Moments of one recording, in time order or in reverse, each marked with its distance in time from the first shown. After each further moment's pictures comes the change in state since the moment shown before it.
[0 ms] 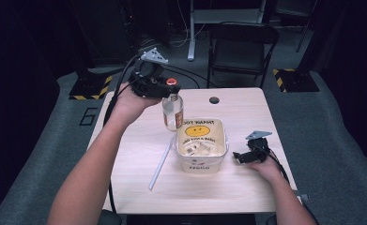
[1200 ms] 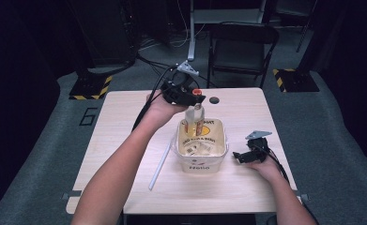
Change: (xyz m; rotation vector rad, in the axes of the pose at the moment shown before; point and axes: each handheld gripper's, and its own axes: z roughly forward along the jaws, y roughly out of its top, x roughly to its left) left arm -0.024 0.001 0.076 0.052 -0.078 0.019; right arm 0.000 0.001 0.001 -0.003 0.000 -0.001
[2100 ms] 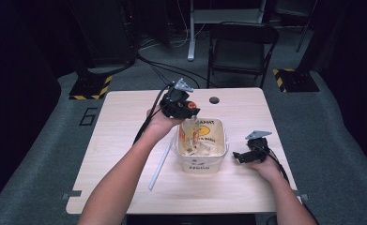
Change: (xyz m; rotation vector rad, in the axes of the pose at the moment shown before) left arm 0.009 -0.052 0.037 0.011 0.020 -0.062; right arm 0.000 0.000 0.000 0.001 0.000 -0.001
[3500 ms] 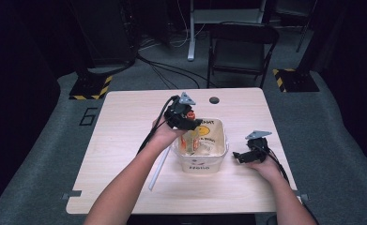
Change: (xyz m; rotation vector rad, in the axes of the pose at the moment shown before) left arm -0.007 -0.031 0.035 -0.002 0.022 -0.004; right arm 0.000 0.000 0.000 0.000 -0.001 0.001
